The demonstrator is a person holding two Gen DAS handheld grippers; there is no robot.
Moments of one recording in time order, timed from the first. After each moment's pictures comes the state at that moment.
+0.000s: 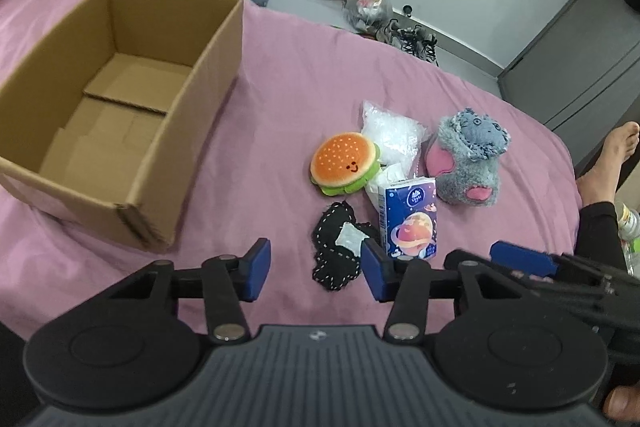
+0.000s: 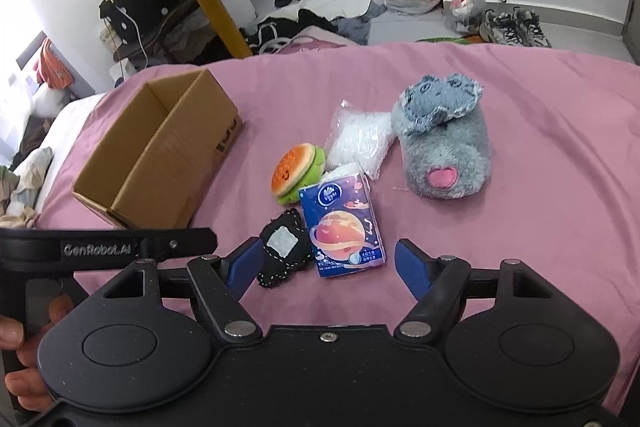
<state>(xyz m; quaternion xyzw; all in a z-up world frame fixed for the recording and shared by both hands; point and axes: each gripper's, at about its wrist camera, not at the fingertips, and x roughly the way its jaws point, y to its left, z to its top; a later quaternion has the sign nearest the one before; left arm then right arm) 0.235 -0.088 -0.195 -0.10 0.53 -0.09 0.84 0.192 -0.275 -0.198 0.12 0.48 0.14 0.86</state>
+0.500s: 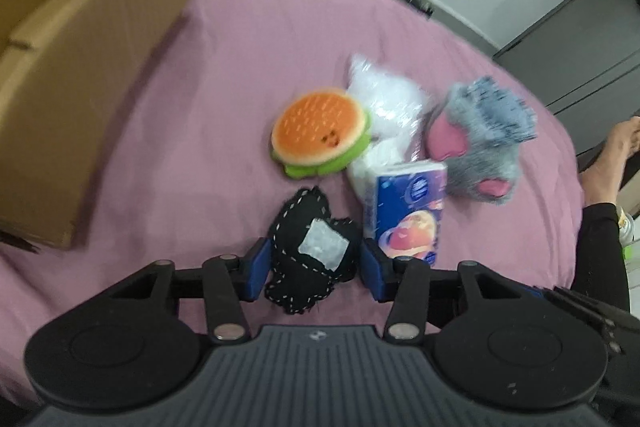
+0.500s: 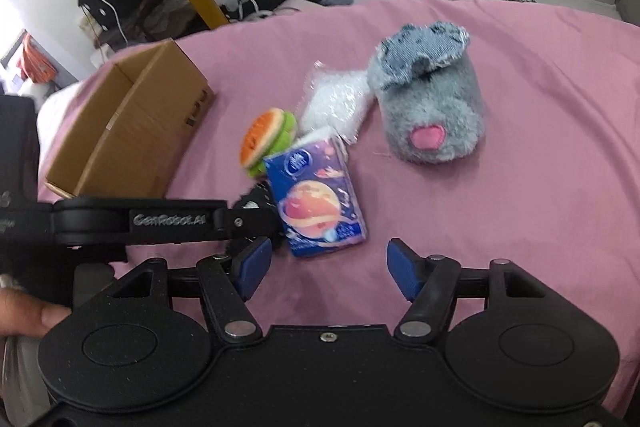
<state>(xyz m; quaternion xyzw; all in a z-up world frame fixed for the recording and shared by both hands) 0.272 -0.115 -0.261 -0.14 0.59 -0.10 0.79 0.200 -0.280 -0.223 0.13 0.52 0.12 0.84</state>
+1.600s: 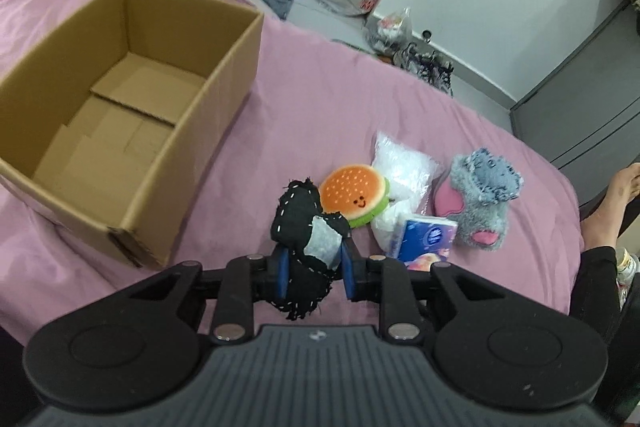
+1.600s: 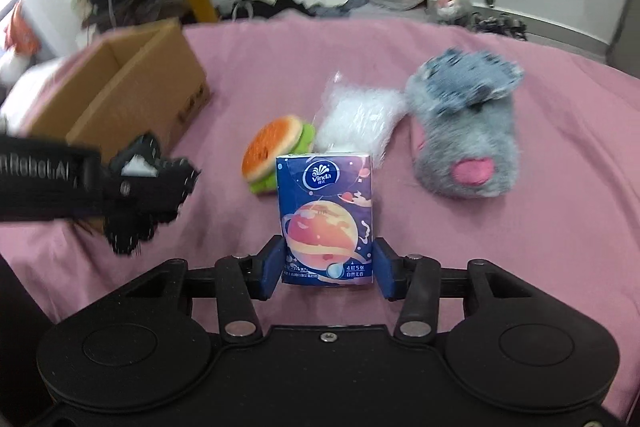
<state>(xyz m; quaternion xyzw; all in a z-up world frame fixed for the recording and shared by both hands) 0.248 -0.084 -0.192 -0.14 0.51 -0.06 0.85 0.204 -0.241 -0.222 0.07 0.48 0.08 0.87</state>
